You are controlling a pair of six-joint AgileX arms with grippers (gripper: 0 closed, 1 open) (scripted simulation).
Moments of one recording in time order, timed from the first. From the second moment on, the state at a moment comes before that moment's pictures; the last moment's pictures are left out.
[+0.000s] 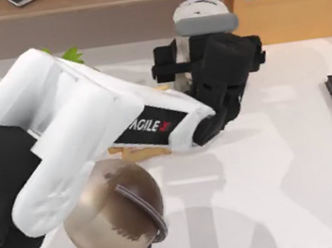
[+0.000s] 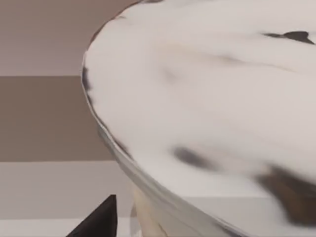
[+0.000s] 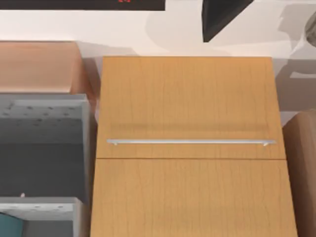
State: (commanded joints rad) left arm -0.82 2.35 1.46 0.54 -0.71 -0.24; right arm 0.00 0.00 0.00 0.00 0.00 0.00
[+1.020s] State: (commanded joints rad) left arm -0.87 2.17 1.44 0.37 -0.76 -0.23; right arm 0.00 0.00 0.00 0.00 0.00 0.00
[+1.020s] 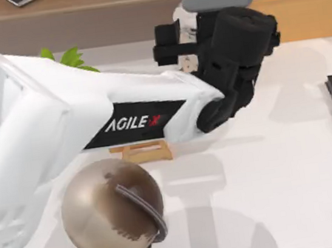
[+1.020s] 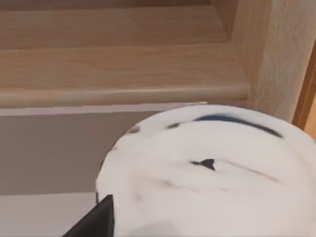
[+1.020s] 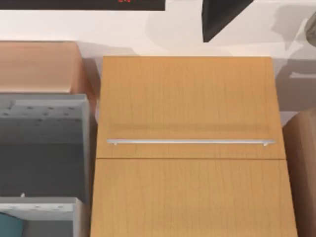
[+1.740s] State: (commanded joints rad) left arm -0.88 2.13 1.36 0.42 -0.76 -0.26; right arm 0.00 0.00 0.00 0.00 0.00 0.00
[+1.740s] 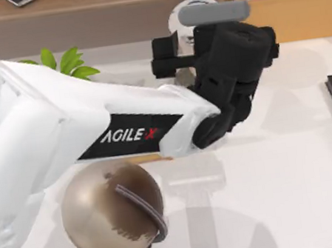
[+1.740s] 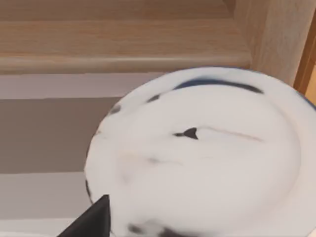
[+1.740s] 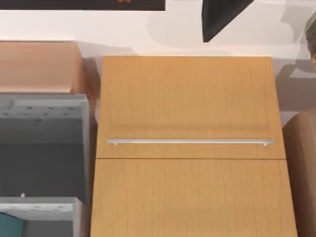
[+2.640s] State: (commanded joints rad) left arm -0.11 1.89 1.73 -0.76 -0.21 0.30; right arm 0.00 0.00 0.00 0.00 0.00 0.00
